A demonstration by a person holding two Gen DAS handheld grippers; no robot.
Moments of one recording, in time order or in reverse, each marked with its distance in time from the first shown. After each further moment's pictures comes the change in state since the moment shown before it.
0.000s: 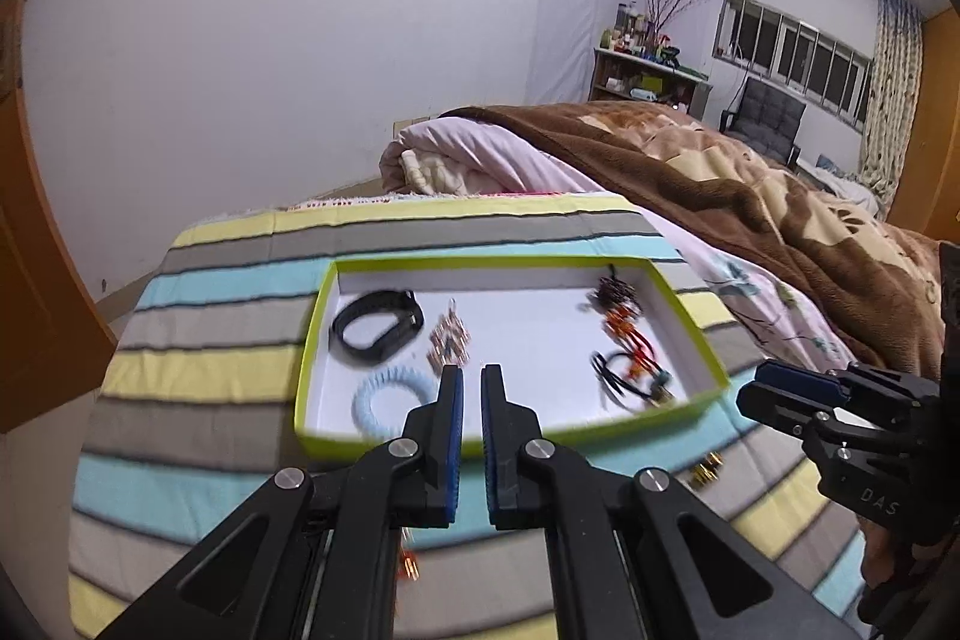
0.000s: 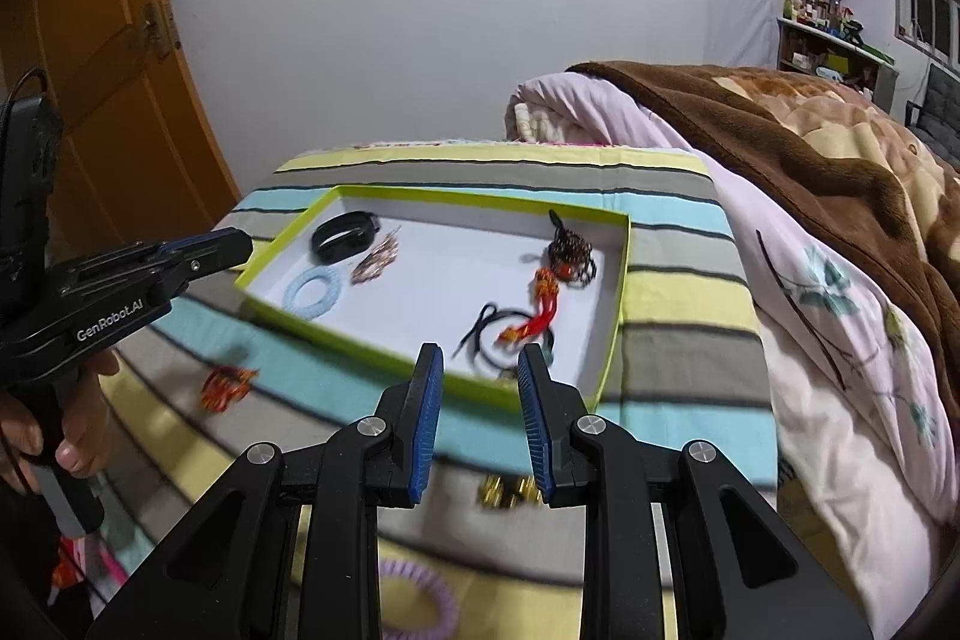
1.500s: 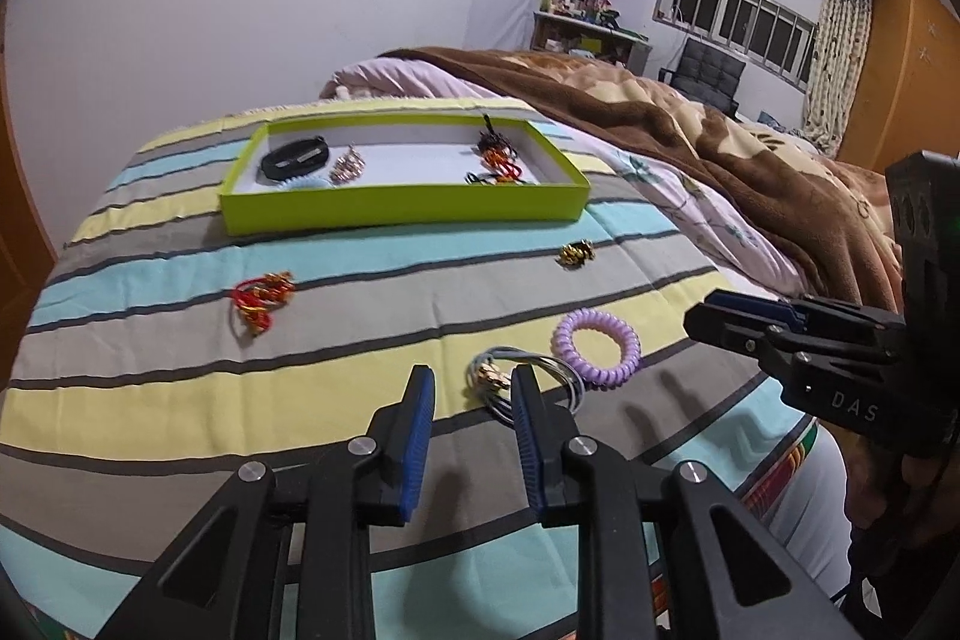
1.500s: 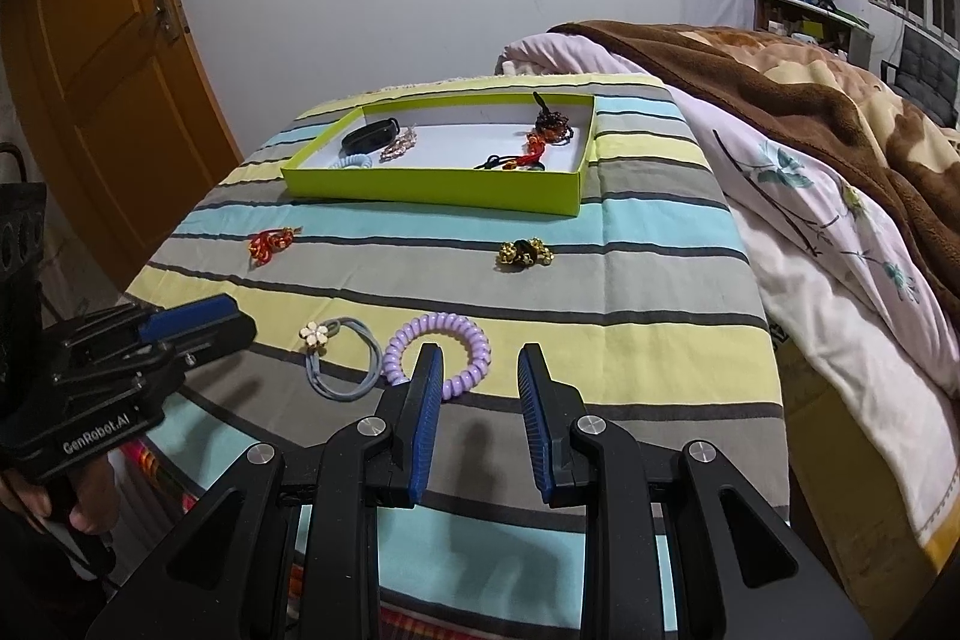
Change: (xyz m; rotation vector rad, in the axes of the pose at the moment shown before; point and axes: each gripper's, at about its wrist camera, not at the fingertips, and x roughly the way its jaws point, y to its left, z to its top) left arm -0.049 -0.047 -0.120 0.050 0.086 -0.131; right arm -0.053 0.007 -0.097 0.050 0.038 -0.015
